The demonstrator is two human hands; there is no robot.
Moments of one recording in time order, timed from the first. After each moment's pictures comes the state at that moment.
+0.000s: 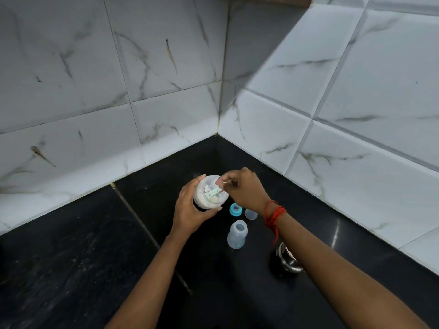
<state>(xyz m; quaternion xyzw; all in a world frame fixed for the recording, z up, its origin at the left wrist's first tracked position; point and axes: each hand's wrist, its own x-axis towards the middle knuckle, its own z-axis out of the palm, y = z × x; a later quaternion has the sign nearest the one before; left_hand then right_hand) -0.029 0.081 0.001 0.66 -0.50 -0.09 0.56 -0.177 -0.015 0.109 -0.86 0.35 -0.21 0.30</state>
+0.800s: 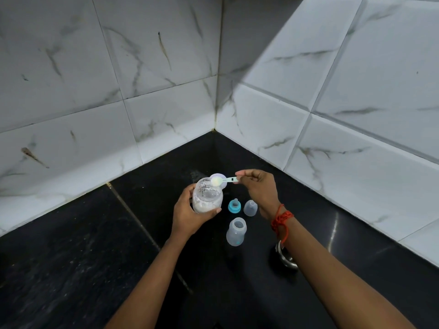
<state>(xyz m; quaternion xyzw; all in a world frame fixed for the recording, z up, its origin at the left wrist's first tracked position) -0.033 0.076 -0.025 0.69 -0.41 -0.21 0.56 -0.200 -0.037 0.076 -0.62 0.46 -0.38 0.52</state>
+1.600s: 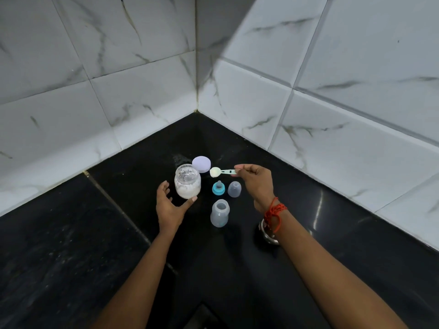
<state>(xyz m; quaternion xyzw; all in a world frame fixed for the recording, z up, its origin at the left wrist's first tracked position) -0.040 0.067 -0.091 0.75 -0.28 -0.22 0.56 -0.243 -0.041 0.046 -0.54 0.53 -0.38 0.53</state>
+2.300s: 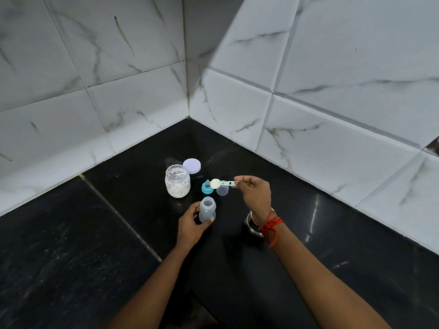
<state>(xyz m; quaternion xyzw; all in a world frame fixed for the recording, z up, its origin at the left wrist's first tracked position) -0.134 0.092 -0.099 0.71 -0.41 -0.30 0.49 -0.296 -0.001 0.043 -0.54 0.55 -0.41 0.48</state>
